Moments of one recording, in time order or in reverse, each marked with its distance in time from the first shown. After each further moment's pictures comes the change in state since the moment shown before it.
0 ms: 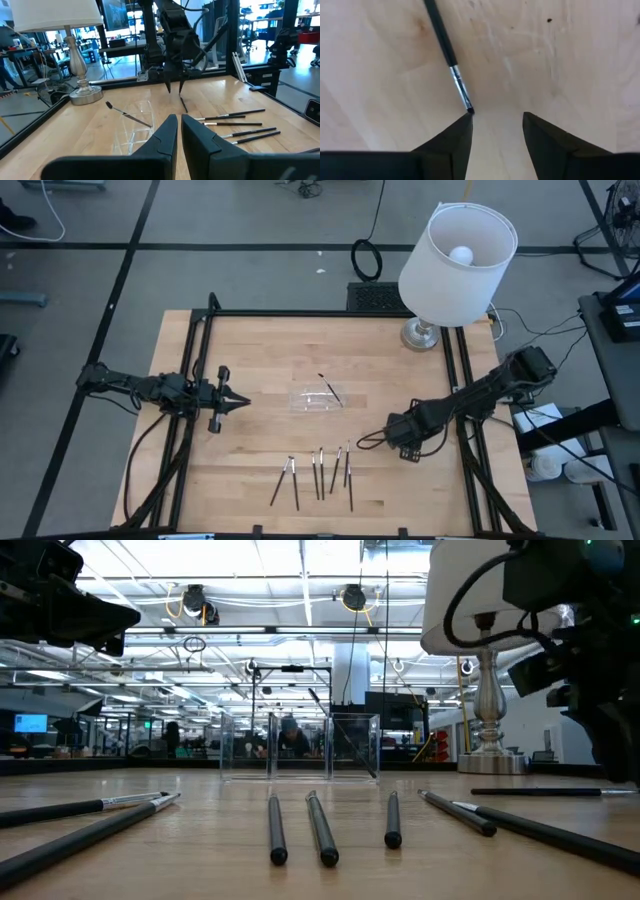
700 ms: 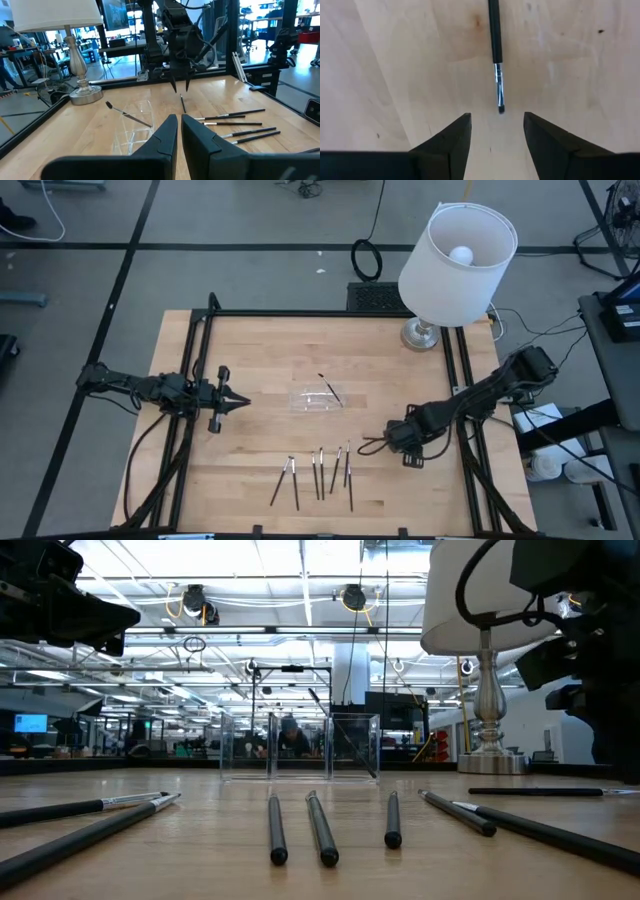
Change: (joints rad) left arm 0.000 0.000 0.000 0.000 0.000 0.000; right arm 0.031 -0.009 0.000 0.064 -0.071 -0.077
